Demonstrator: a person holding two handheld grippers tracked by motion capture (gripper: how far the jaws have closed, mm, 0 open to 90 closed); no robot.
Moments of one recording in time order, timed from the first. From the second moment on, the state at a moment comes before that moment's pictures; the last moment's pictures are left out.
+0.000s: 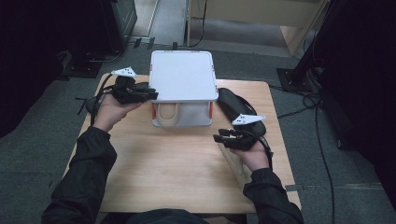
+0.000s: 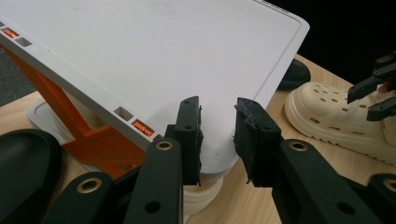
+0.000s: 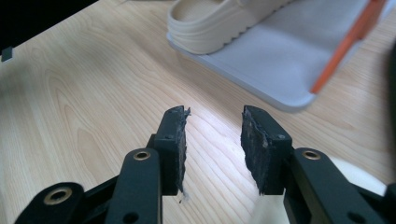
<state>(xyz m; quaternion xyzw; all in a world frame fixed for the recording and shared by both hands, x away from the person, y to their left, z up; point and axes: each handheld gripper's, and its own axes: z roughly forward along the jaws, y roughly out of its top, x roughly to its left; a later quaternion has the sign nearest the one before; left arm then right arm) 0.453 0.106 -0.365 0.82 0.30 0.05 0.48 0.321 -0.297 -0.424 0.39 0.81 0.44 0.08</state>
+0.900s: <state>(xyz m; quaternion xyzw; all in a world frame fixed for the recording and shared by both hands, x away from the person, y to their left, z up) 0.457 0.108 -0.364 0.82 0.29 0.03 0.48 0.282 -0.374 -0.422 0.45 0.77 0.43 0.11</state>
